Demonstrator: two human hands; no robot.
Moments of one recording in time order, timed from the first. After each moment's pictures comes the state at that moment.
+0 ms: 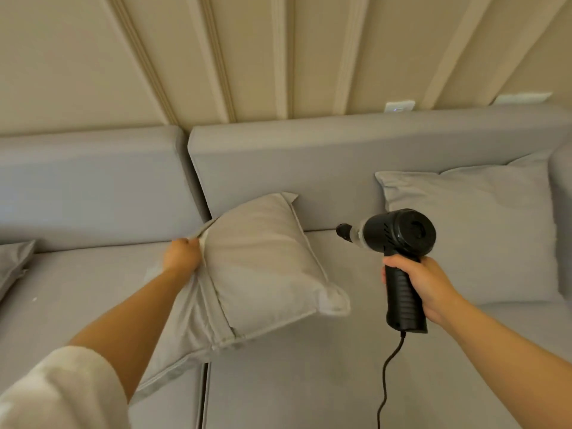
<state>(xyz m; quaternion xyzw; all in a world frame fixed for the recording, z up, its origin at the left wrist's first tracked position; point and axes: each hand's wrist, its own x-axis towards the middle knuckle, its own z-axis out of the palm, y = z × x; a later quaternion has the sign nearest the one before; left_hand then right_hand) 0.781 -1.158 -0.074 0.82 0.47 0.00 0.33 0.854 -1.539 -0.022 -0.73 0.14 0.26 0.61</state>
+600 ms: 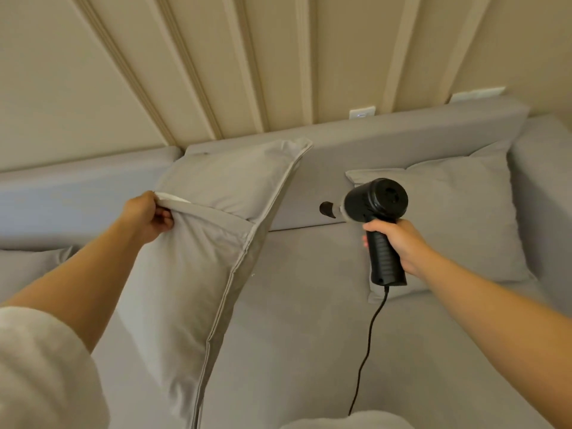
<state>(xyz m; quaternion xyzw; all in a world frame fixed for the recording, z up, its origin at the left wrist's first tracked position) 0.779 -1.223 0.094 0.56 0.50 0.14 0.64 0.875 -1.624 0.034 -0.70 0.07 0.29 0.65</state>
